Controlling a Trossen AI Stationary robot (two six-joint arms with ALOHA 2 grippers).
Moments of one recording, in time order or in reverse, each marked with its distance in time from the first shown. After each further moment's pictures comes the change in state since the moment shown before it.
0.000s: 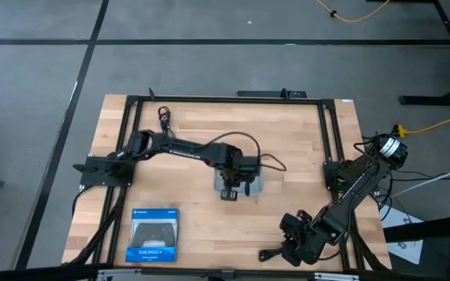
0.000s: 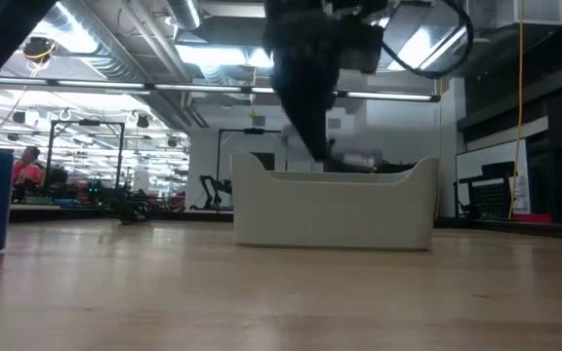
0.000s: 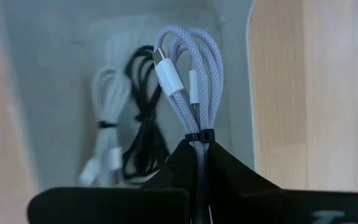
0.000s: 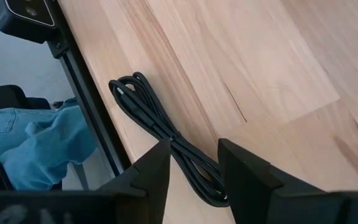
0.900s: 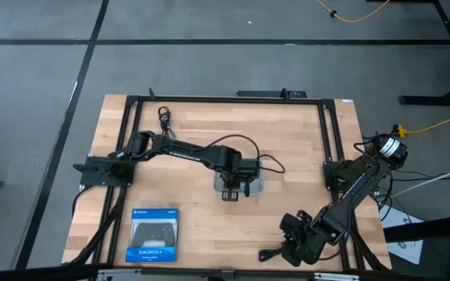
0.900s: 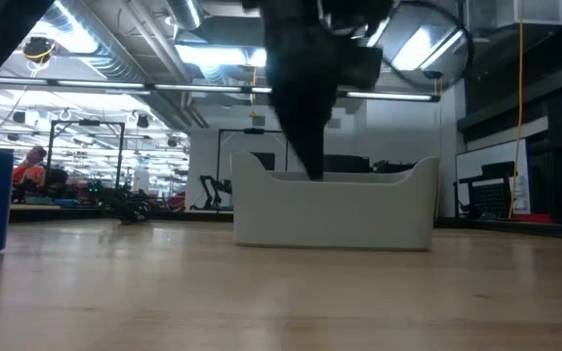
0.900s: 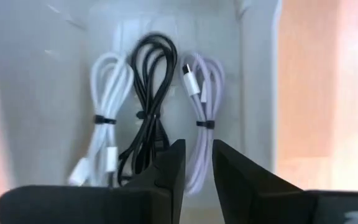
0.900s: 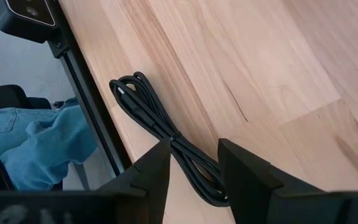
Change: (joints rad) left arm -0.015 0.000 -0.037 0.032 -0.063 -0.066; right arm 0.000 0.000 0.000 0.001 -0.002 0.000
